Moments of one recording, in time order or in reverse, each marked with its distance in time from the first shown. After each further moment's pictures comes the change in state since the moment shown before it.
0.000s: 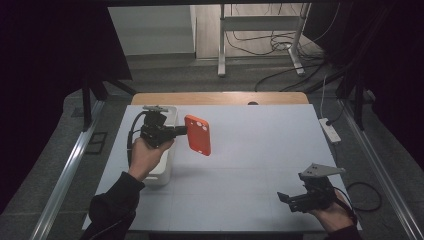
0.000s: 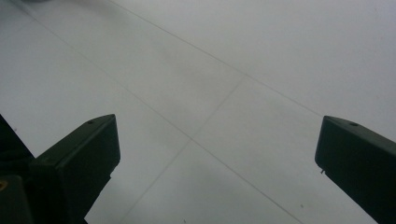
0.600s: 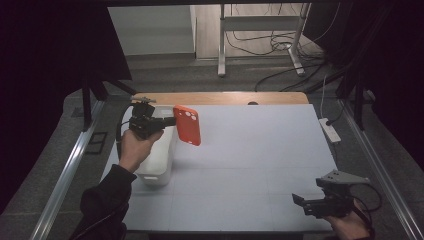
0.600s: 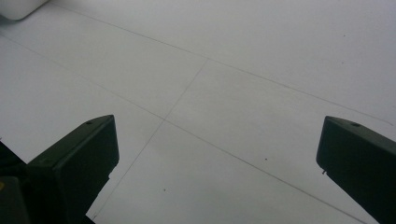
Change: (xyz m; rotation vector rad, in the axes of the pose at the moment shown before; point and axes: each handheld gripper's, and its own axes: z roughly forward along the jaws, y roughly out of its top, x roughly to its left) left arm 0.022 0.014 -0.022 -0.022 0.065 -0.031; right arm -0.013 -0.024 -0.027 -0.048 -0.074 0.121
